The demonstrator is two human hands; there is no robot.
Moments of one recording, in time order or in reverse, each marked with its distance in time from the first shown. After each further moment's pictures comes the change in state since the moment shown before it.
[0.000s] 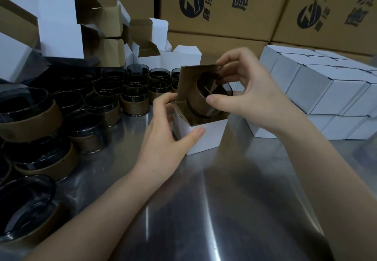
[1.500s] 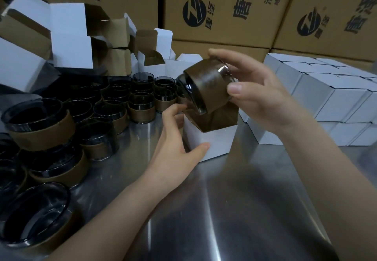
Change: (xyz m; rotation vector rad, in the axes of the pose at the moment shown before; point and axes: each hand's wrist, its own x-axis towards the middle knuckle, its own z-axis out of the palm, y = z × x) left_hand 0.001 -0.005 0.001 -0.007 -0.090 0.019; right_hand 0.018 0.008 -0.005 0.563 -0.254 -0.172
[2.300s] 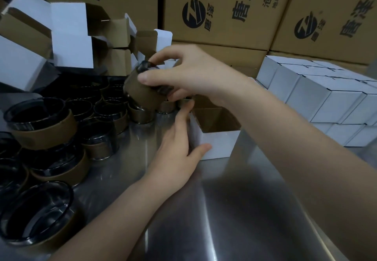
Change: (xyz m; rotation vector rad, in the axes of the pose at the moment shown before) left_hand 0.000 0.002 0.006 0.178 -0.048 -0.002; right_hand 0.072 -0.026 0.072 -0.509 -0.032 0.356
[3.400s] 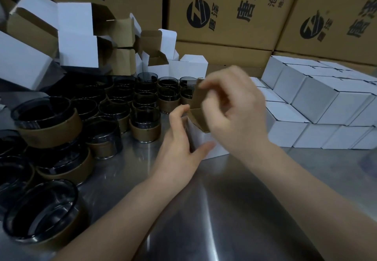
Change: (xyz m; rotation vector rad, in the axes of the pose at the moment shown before) left_hand 0.000 -0.002 -0.001 -0.073 0.077 -0.024; right_hand -0.058 0.049 0.028 -0.367 0.808 -0.501
